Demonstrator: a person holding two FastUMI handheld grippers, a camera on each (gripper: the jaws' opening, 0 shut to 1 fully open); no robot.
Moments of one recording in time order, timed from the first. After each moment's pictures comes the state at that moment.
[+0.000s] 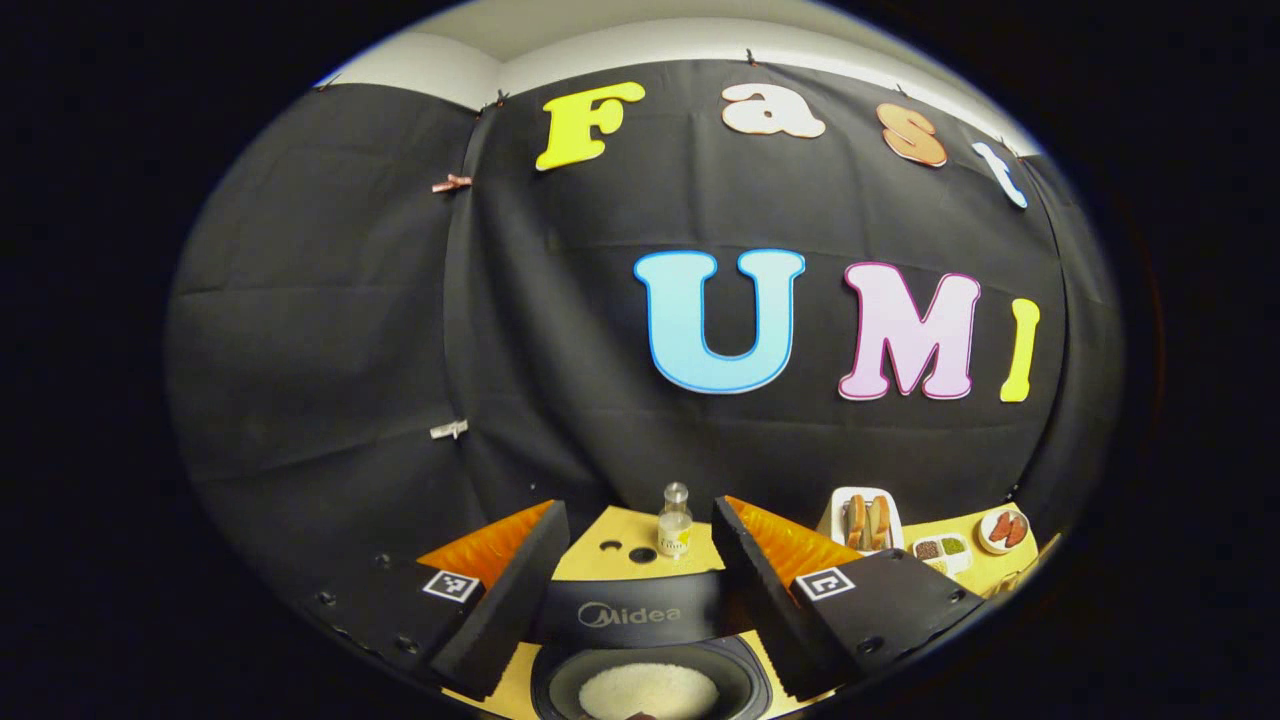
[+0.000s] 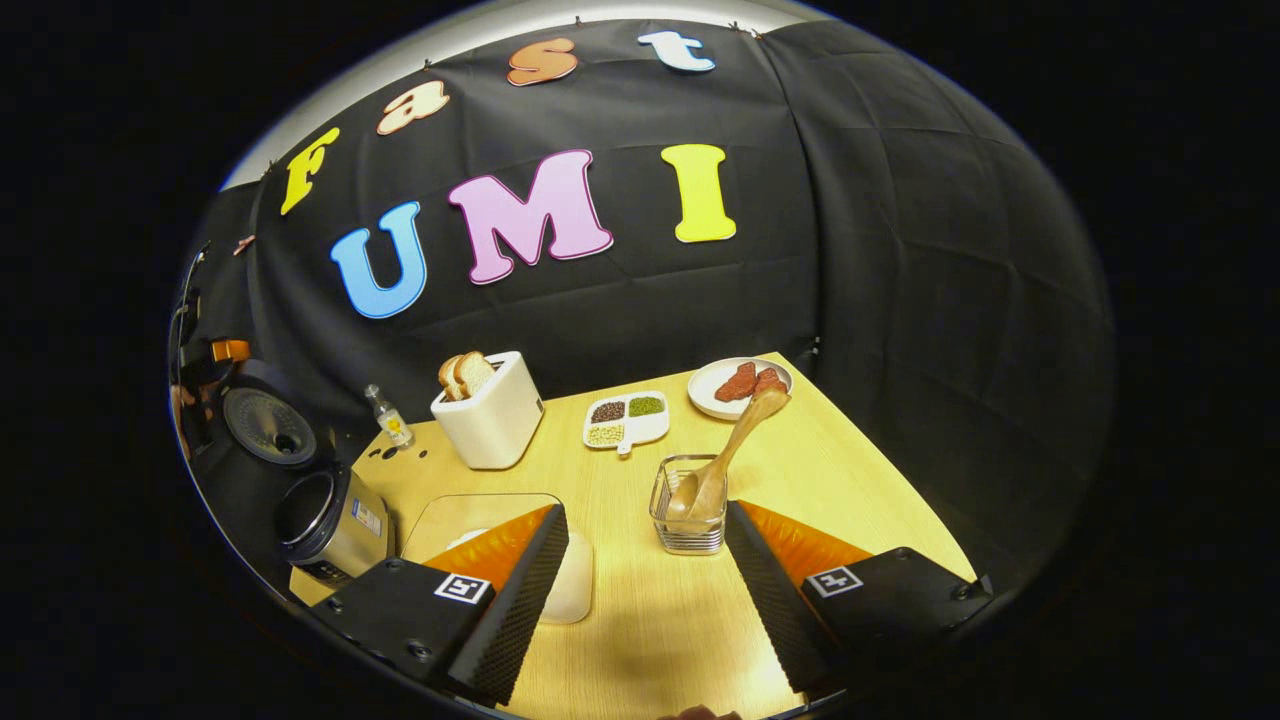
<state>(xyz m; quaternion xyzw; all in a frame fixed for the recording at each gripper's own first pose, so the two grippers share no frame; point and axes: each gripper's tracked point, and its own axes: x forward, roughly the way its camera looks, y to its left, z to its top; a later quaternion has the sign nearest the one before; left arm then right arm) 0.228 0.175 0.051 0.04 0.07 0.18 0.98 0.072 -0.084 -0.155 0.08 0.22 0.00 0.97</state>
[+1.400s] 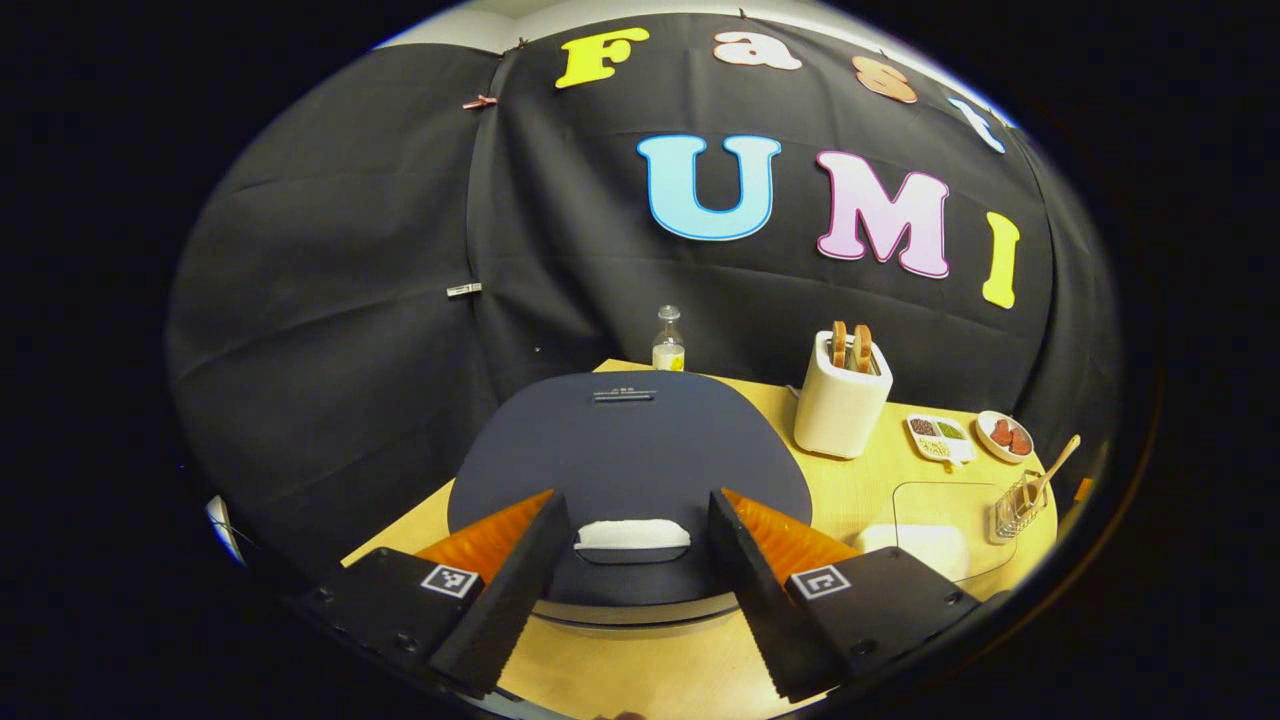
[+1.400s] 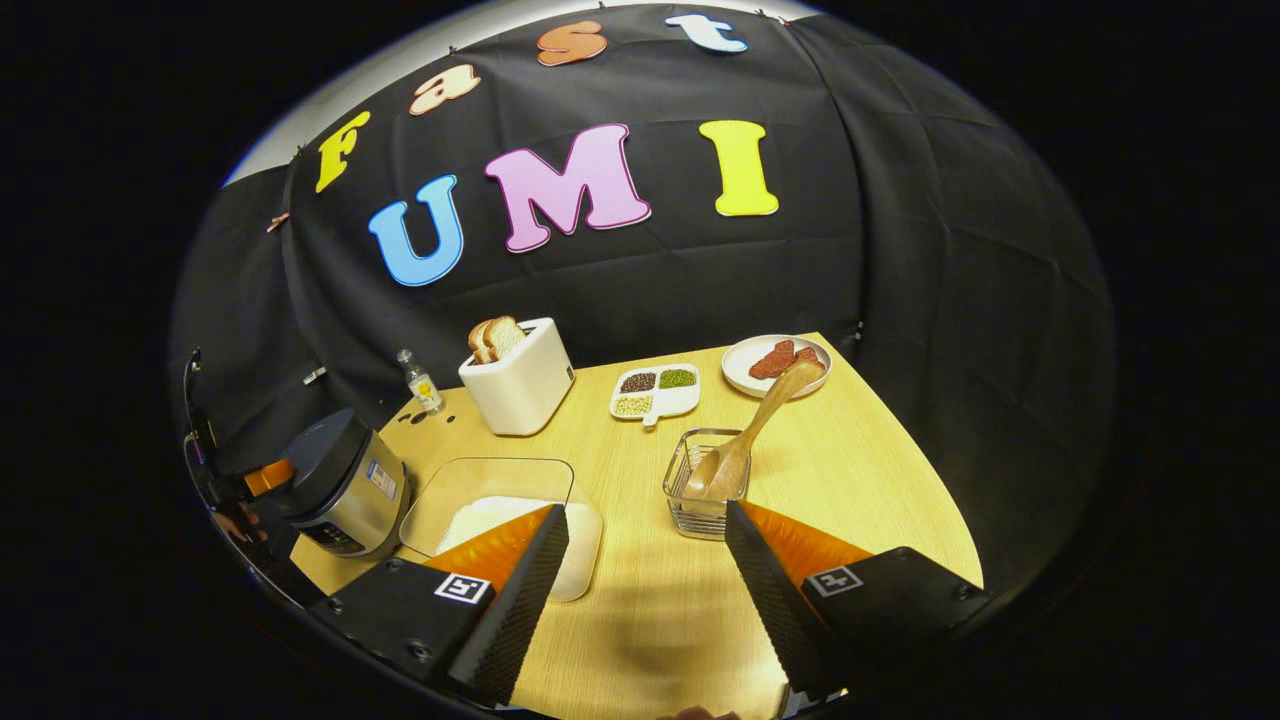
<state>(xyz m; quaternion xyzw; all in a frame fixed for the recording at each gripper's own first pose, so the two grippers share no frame) 0.112 0.136 -0.175 0.02 0.17 0.18 0.97 0.067 -0.089 -0.181 0.07 0.25 0.07 0.96</state>
